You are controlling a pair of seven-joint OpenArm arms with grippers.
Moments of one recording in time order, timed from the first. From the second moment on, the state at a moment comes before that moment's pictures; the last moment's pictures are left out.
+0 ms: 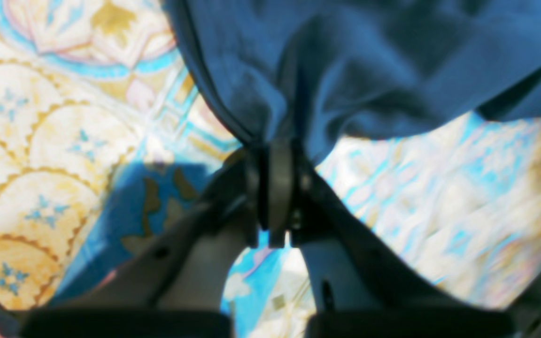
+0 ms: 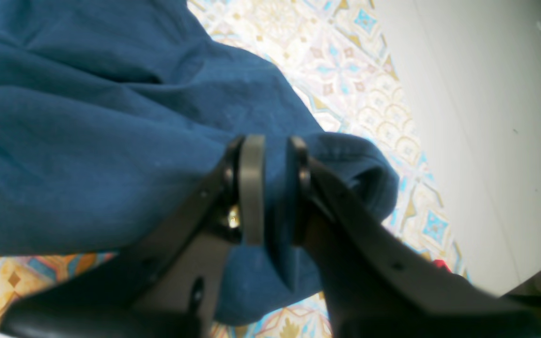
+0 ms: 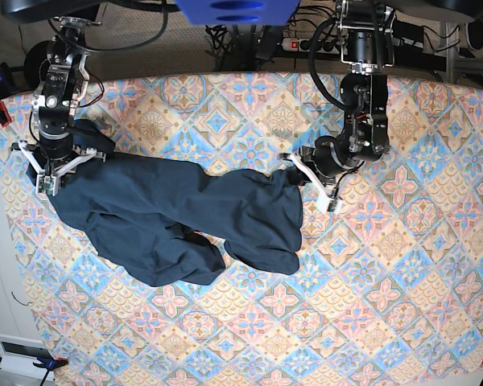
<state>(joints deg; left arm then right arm) 1.3 -5.3 -3.3 86.9 -28.7 -17.0 51.9 -16.3 13.9 19.3 110.2 1.2 1.9 -41.4</state>
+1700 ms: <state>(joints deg) 14.0 -26.8 -34.6 104.4 -47.8 -17.1 62.5 -16.3 14.2 7.4 110.2 1.0 1.9 -41.4</state>
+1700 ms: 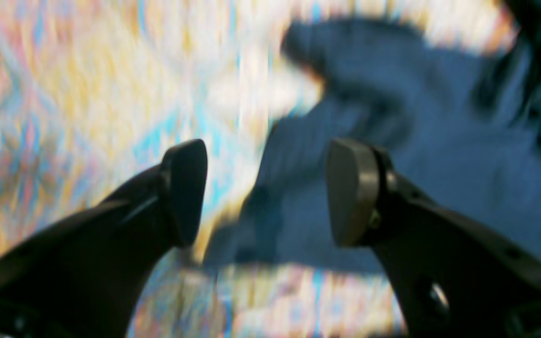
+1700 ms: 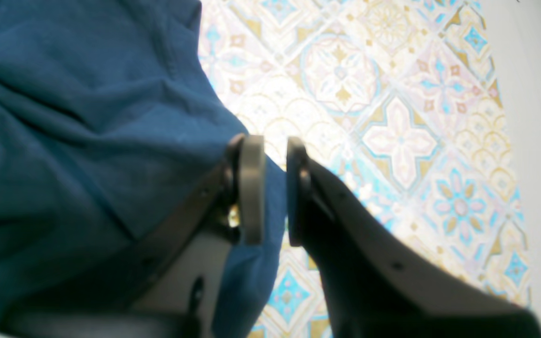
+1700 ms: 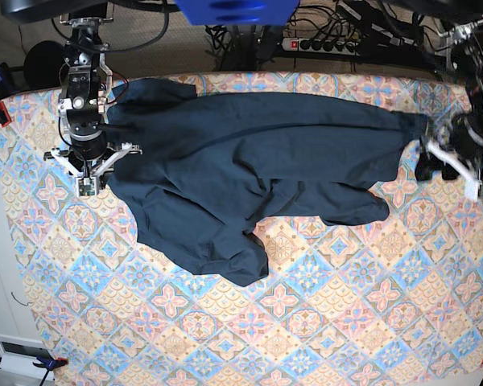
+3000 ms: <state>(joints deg) -23.0 -22.8 -32.4 86.8 -37.8 -16.9 63.6 -15.5 14.3 2.4 109.2 1.0 2.0 -42.0</state>
